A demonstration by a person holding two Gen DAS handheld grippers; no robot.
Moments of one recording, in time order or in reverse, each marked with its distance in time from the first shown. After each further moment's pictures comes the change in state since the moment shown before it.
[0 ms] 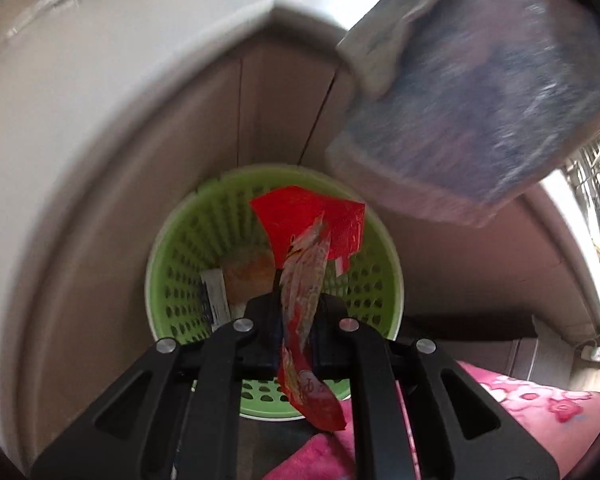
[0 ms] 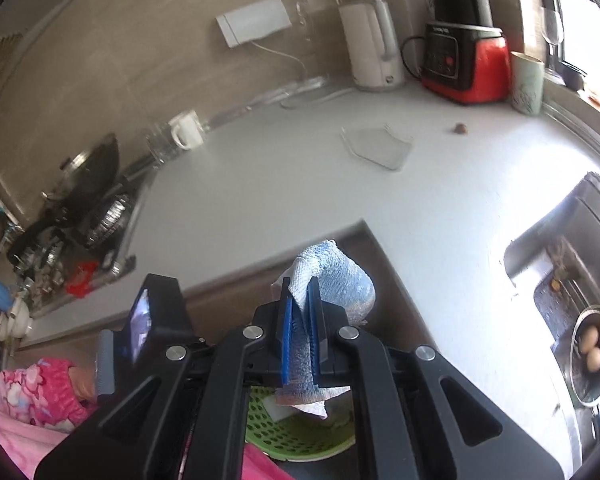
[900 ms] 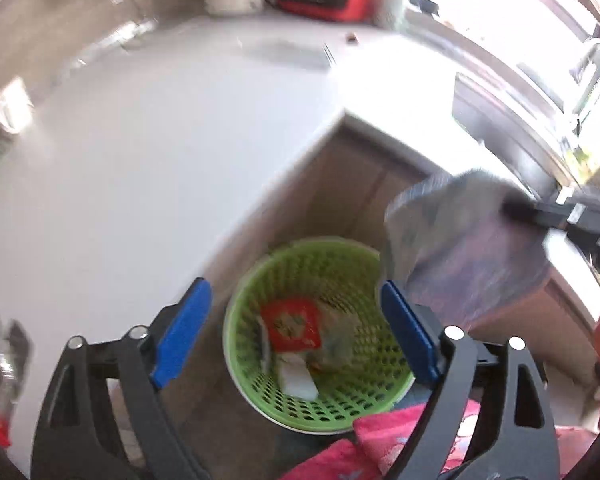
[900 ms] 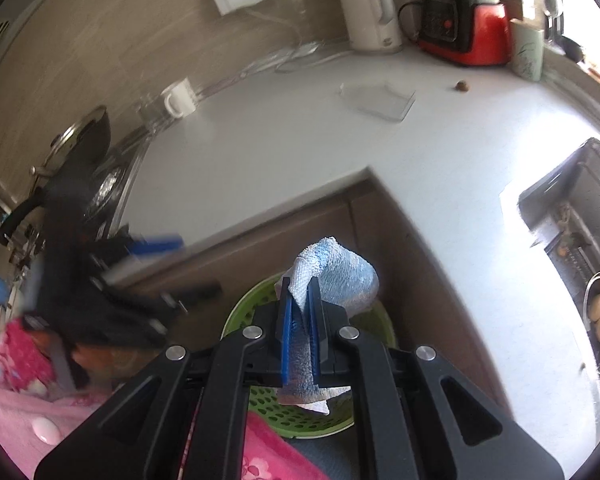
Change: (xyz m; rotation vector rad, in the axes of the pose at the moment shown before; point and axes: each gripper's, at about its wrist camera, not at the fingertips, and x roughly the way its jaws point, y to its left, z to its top) left arm -0.097 0.022 0.014 -0.071 -0.233 0.156; right arm 0.025 0.006 -0.029 0.017 0.101 0.004
